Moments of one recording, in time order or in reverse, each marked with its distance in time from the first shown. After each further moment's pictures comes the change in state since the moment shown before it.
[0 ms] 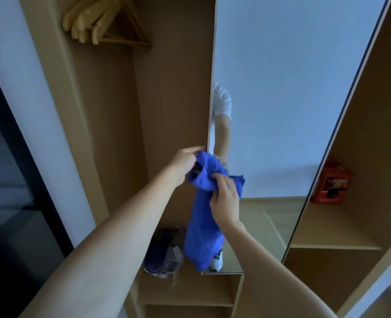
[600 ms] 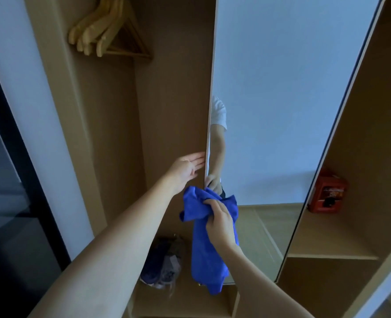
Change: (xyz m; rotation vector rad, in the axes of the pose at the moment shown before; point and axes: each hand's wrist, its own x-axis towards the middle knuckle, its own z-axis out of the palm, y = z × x) left_hand -0.004 0.004 0.000 -0.056 -0.113 0.002; right_hand -0.036 0.006 -0.001 0.067 -0.210 0.129
